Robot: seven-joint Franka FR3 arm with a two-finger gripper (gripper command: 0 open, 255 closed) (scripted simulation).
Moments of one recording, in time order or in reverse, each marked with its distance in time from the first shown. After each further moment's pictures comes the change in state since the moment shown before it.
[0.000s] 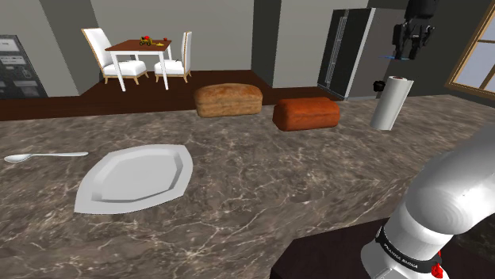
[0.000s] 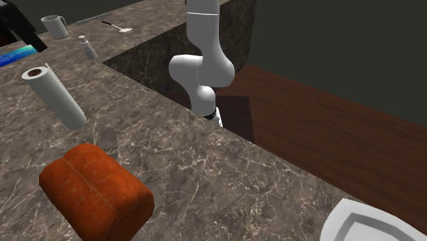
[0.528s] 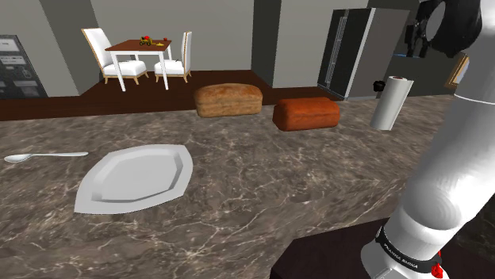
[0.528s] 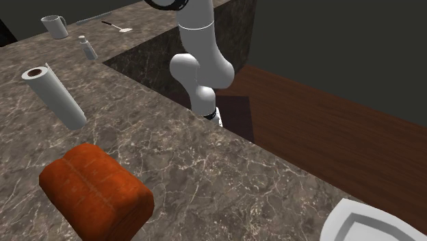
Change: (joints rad) arm -0.123 0.407 -0.271 0.325 0.226 -0.016 -0.362
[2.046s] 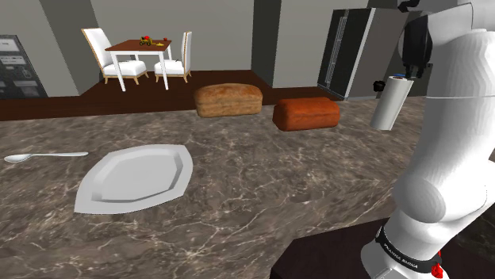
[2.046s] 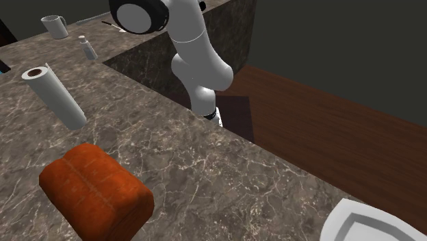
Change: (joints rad) arm -0.172 0.234 -0.043 -0.026 0.173 0.173 -0.187
